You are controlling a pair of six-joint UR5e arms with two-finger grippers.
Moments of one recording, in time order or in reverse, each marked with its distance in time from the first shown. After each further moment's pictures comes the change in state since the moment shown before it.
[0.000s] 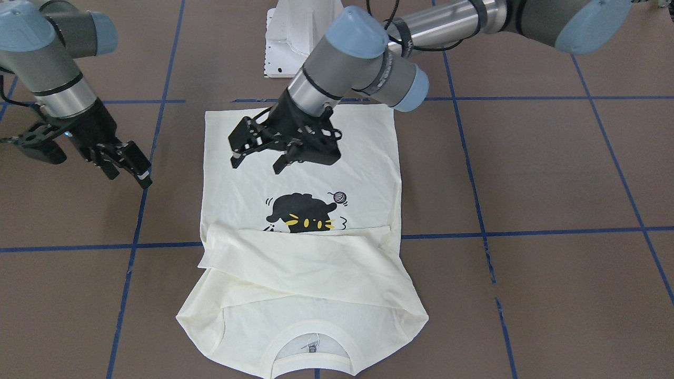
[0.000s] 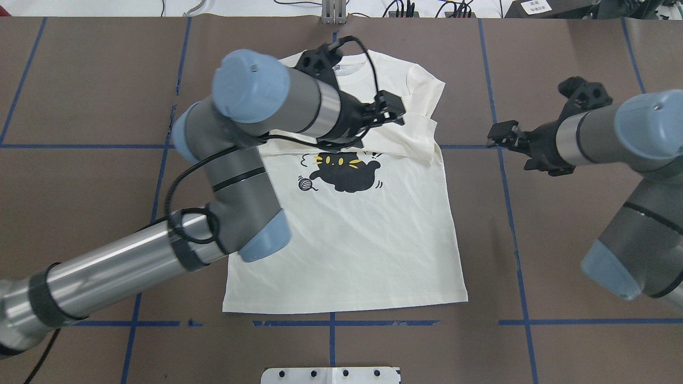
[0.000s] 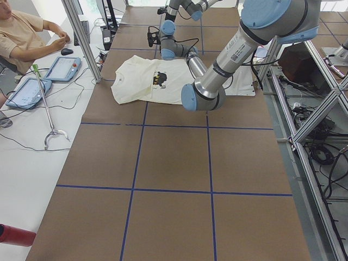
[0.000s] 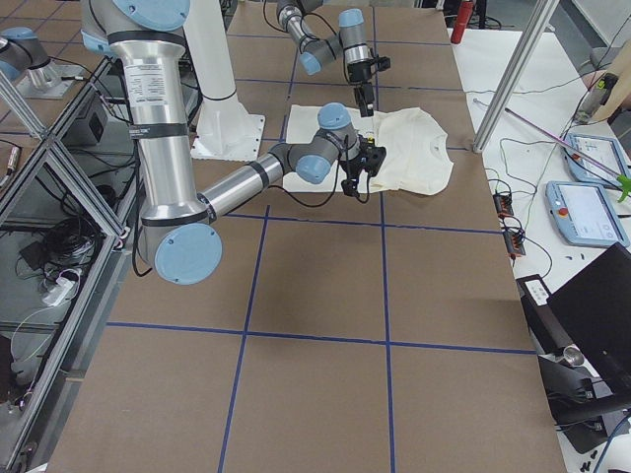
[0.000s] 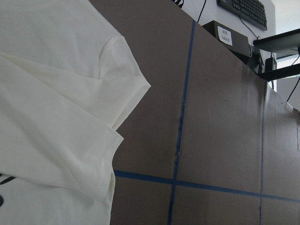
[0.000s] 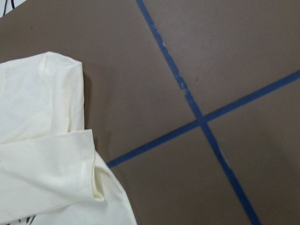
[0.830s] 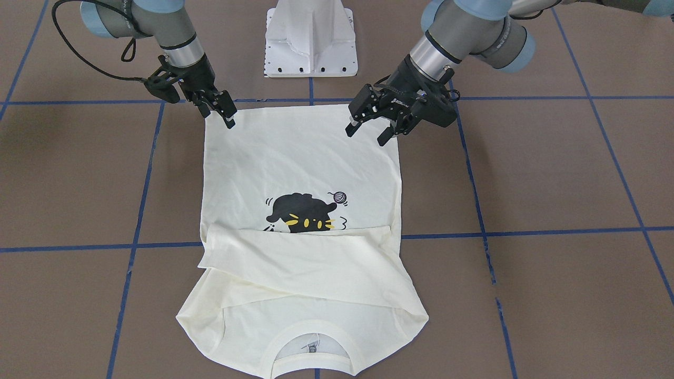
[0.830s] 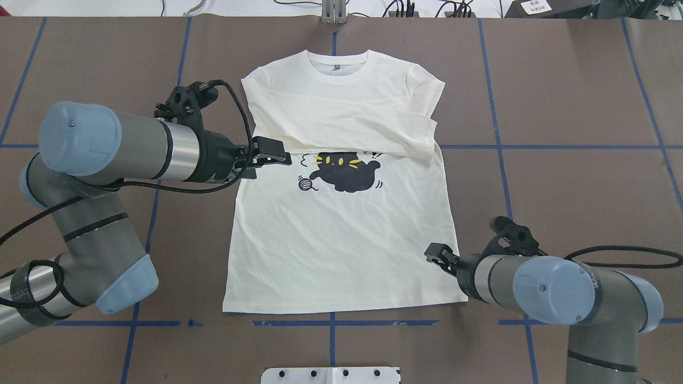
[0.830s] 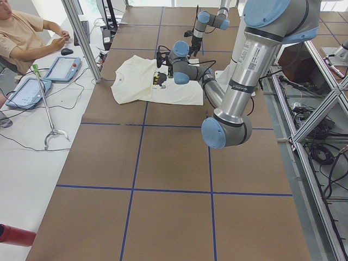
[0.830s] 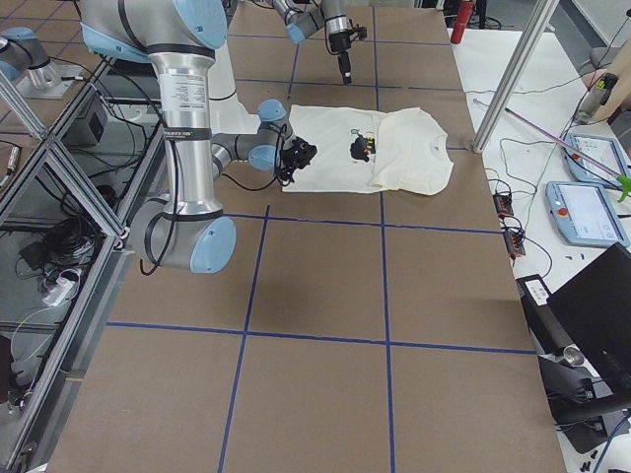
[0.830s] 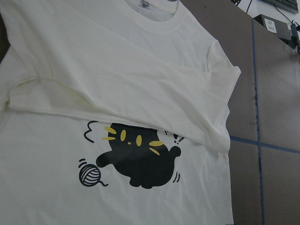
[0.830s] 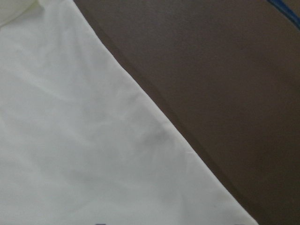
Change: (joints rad) left arm -0.024 0.382 -0.332 0.025 -0.006 0.118; right arm -0.493 -0.069 0.101 -0.062 -0.288 0.471
